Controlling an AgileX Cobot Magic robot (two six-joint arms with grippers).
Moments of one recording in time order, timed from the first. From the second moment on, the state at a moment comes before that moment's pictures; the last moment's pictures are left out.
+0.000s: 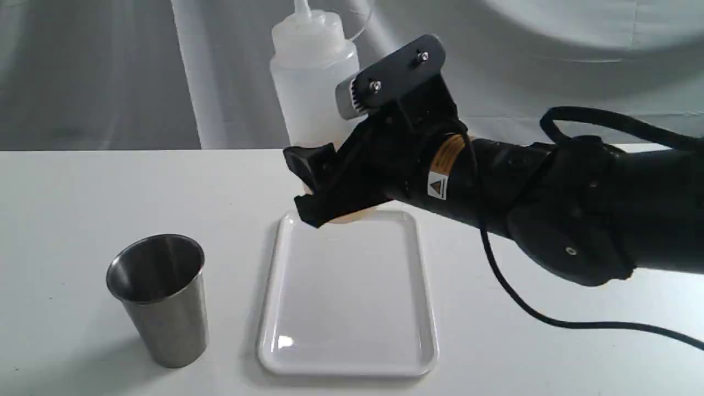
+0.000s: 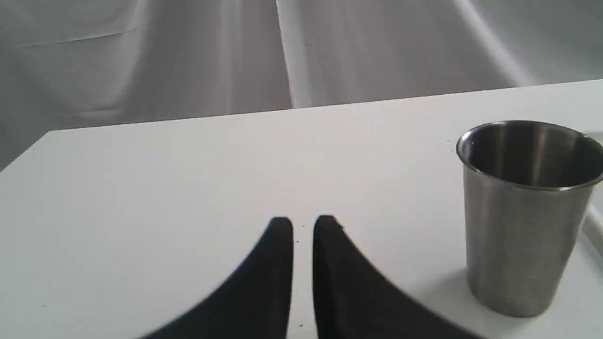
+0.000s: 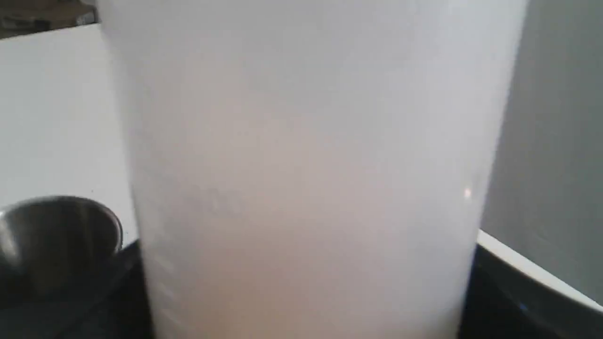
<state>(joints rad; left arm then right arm) 0.08 0.00 0.00 0.04 0.27 0.06 0.47 1.69 -1.00 -0.32 -0.35 0.14</state>
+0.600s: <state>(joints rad) 0.08 0.00 0.00 0.04 0.27 0.06 0.54 1.69 -1.00 -0.44 -0.13 -0.16</state>
